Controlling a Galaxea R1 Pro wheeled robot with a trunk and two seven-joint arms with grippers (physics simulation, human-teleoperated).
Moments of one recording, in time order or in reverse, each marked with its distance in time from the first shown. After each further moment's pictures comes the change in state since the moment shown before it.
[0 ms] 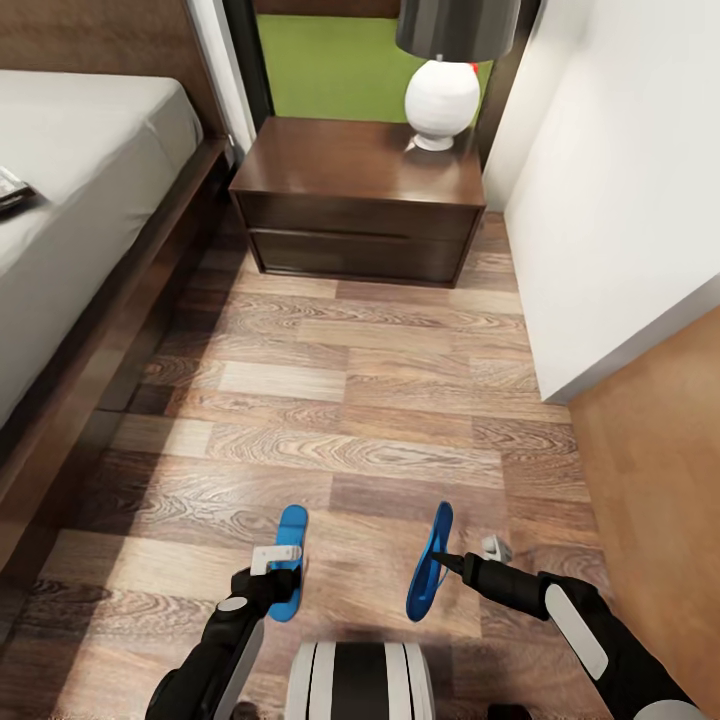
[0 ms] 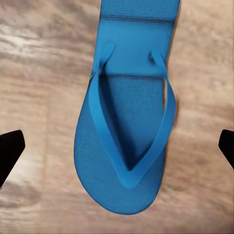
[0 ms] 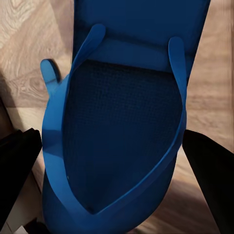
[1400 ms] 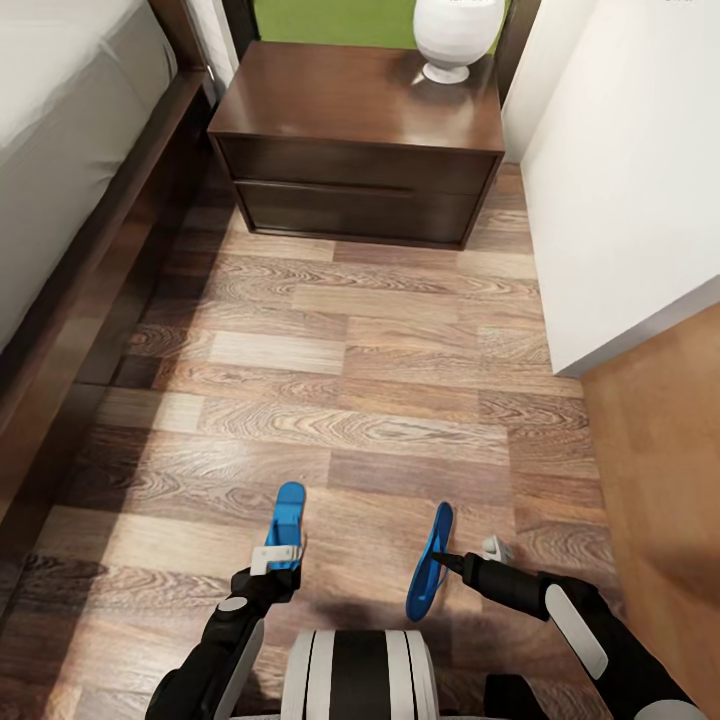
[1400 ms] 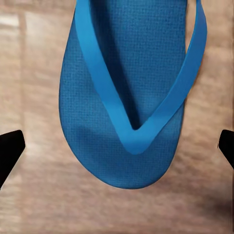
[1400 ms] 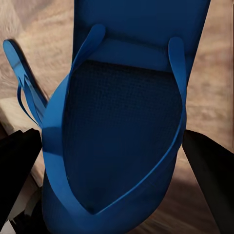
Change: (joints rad) left arm 0.000 0.000 0.000 0.000 0.000 -0.001 0.000; right arm 0.000 0.000 0.000 0.000 -0.002 0.001 0.000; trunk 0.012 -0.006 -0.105
